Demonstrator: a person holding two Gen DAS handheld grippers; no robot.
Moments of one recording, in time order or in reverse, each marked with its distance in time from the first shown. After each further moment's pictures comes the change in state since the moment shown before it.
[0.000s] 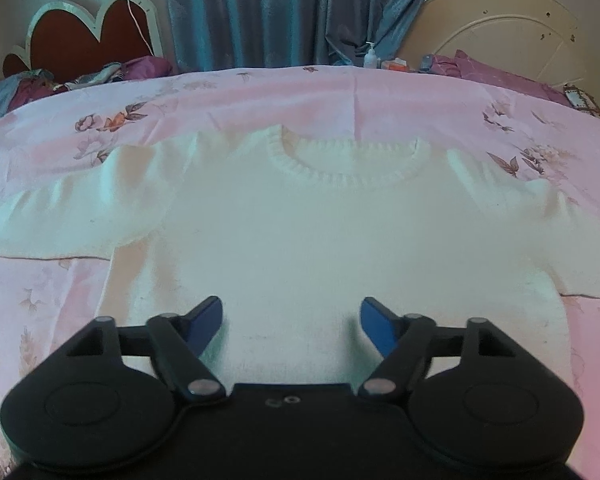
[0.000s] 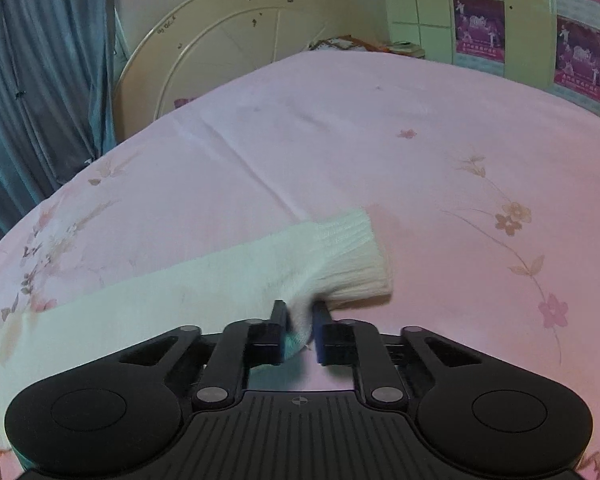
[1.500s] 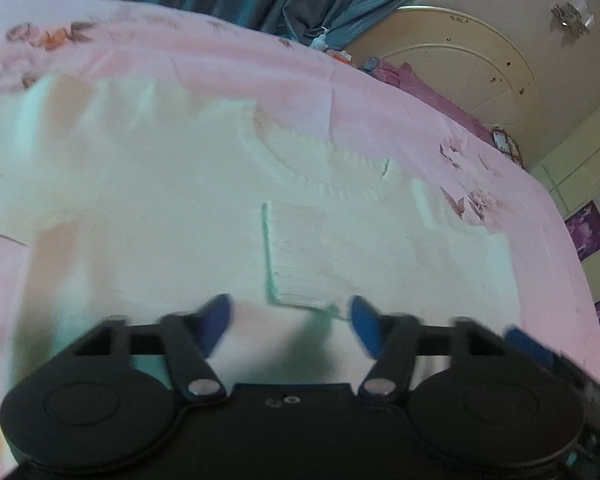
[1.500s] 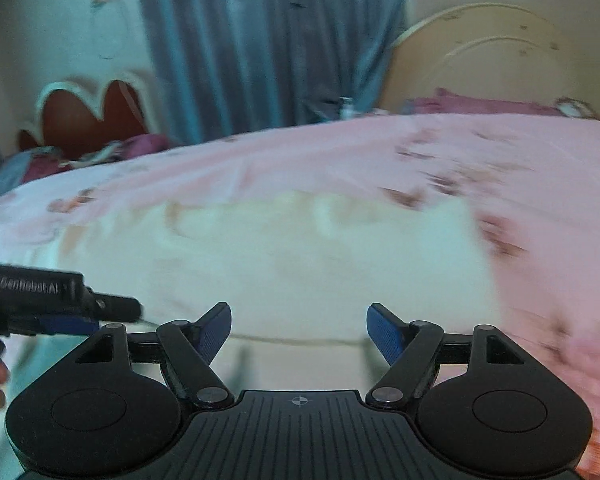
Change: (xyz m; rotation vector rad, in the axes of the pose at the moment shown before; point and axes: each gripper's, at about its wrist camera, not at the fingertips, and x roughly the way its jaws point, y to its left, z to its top) left arm 0.068 0.063 0.027 -0.194 0.101 -0.401; right arm -0.080 0.268 -0.145 -0.481 0.046 0.419
